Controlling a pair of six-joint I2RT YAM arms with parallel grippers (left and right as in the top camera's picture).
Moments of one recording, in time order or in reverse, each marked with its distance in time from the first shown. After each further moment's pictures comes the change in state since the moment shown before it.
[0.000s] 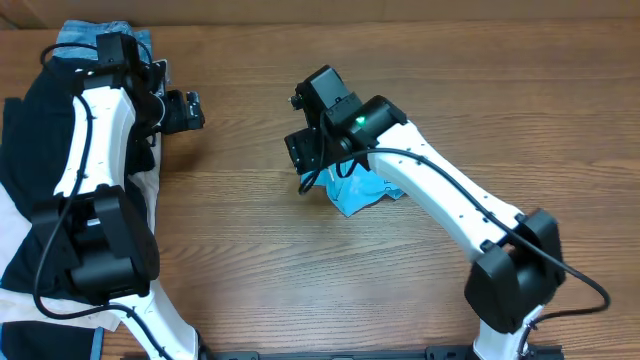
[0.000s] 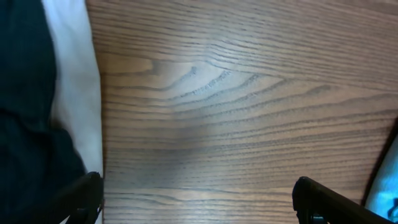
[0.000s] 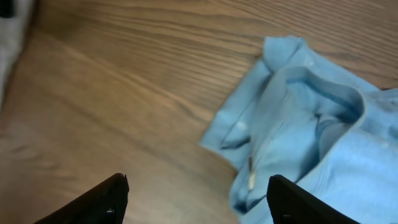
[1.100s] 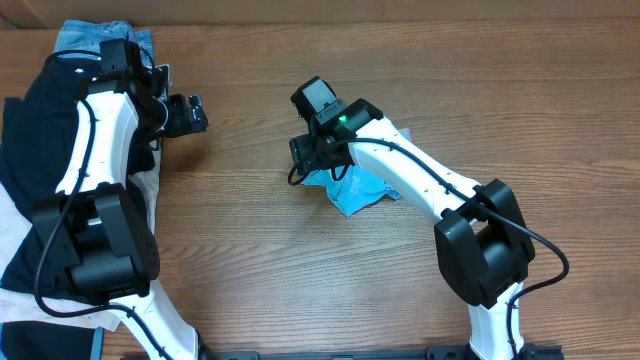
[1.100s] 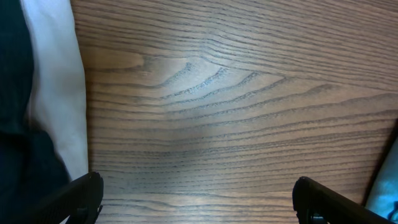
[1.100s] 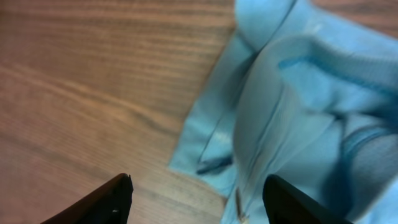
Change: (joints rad) left arm 0.000 0.000 -0.053 0.046 0.022 -0.015; right arm -0.011 0.145 -0.003 0.052 0.048 0.117
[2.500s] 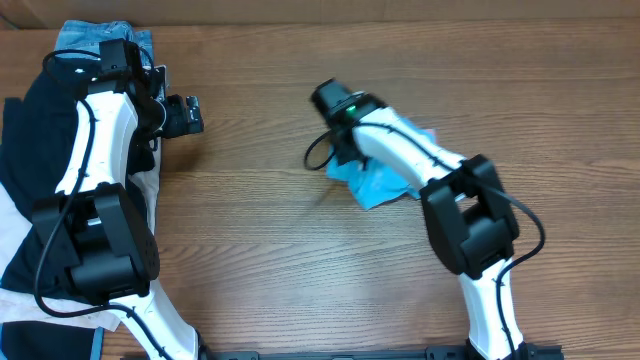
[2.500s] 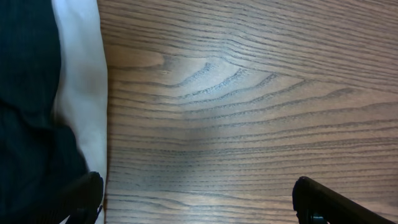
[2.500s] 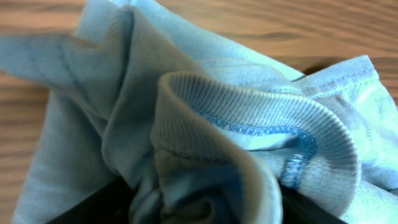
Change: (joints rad) left arm 0.002 0.000 0.000 0.000 -0.055 -0.008; right arm -0.119 0.156 0.026 -0.070 0.369 -0.042
